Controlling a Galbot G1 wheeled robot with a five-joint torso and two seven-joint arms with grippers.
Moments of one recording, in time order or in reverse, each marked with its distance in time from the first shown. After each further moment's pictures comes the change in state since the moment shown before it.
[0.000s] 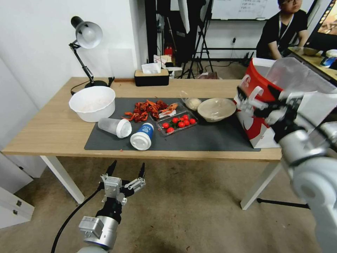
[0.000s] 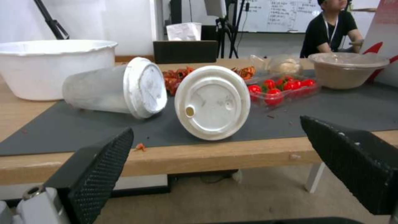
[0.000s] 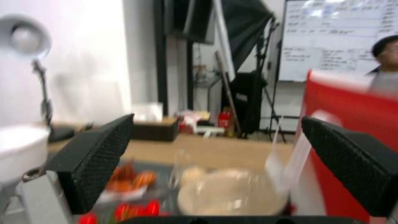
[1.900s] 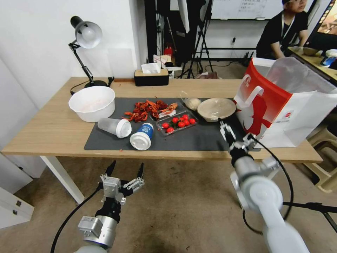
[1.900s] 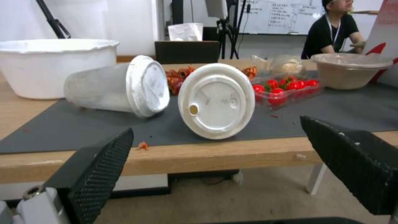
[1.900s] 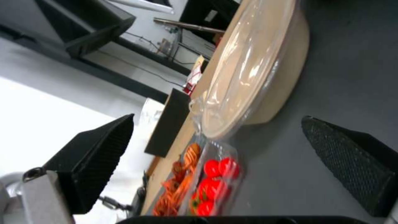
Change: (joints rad) left arm -0.010 0.005 -0.008 0.020 -0.015 -0.020 0.003; right arm 0.212 0.281 -0.239 -0.360 0.772 0.236 0.347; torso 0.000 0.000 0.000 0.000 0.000
